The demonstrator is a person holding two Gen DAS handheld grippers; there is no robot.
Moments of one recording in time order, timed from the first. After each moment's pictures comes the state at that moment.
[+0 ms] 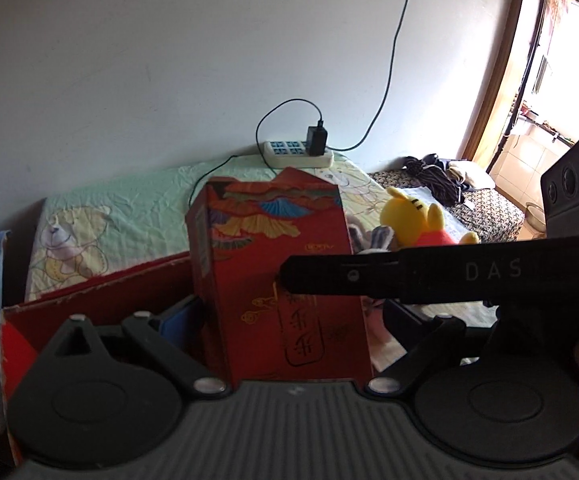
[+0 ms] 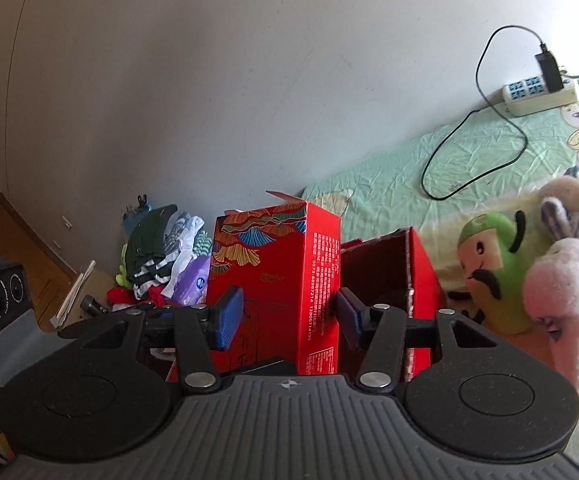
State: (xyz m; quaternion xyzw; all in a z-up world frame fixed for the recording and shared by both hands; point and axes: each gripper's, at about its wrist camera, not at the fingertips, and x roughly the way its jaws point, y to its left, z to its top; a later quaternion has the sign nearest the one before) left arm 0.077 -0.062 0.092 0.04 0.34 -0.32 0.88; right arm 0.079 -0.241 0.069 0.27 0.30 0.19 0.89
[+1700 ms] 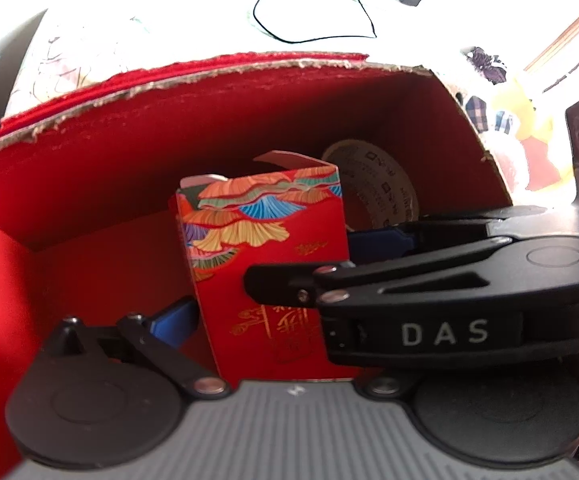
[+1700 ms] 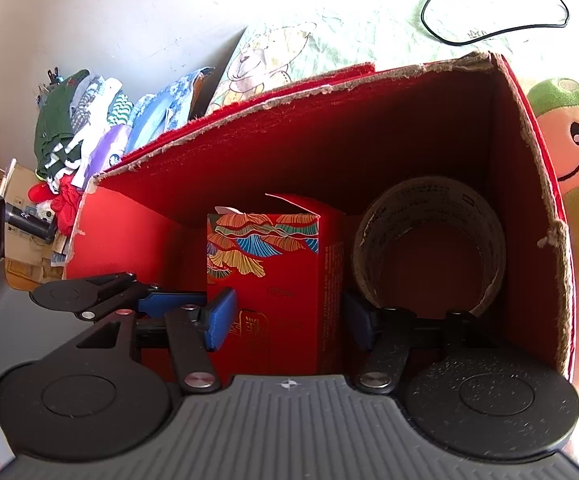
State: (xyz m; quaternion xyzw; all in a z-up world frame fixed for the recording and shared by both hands) left arm 0.176 -0.023 -0.019 0.01 0.57 -0.28 0.77; right arm 0.166 -0.174 -0.011 0.21 0.52 0.16 0.81
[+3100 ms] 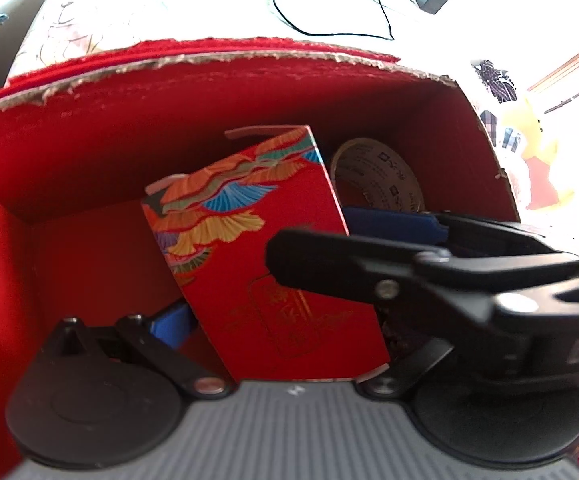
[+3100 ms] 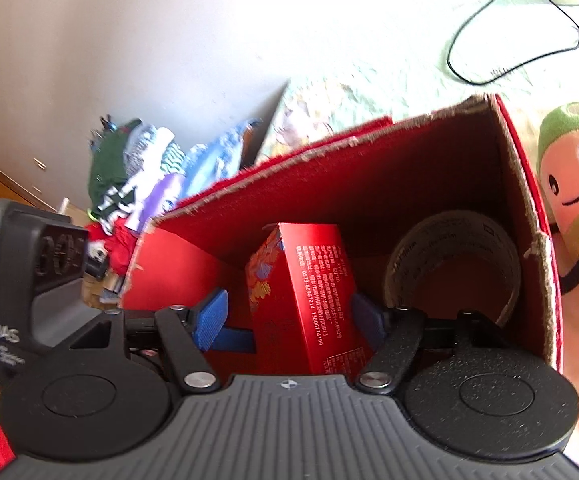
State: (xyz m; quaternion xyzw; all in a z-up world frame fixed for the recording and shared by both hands) left arm 0.181 -0.012 -0.027 -0.03 0.60 -0.27 0.76; right arm 0.151 -0.187 -0.003 0.27 0.43 0.21 0.84
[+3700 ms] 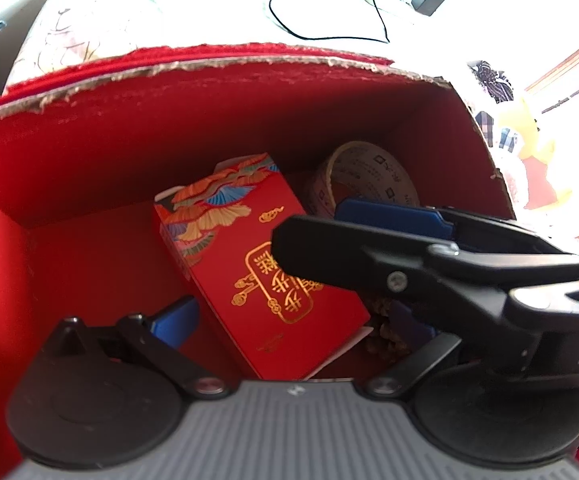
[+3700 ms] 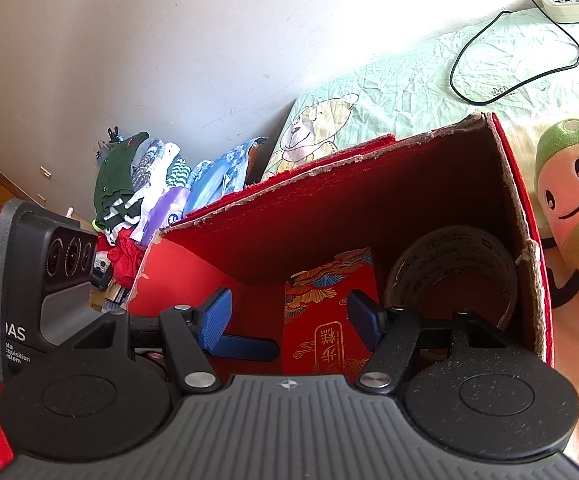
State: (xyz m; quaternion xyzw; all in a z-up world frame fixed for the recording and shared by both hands) left arm 0.179 -0.013 -0.023 -0.02 0.59 -0.27 0.76; right arm 0.155 -0.180 0.000 0.26 0.40 0.21 0.85
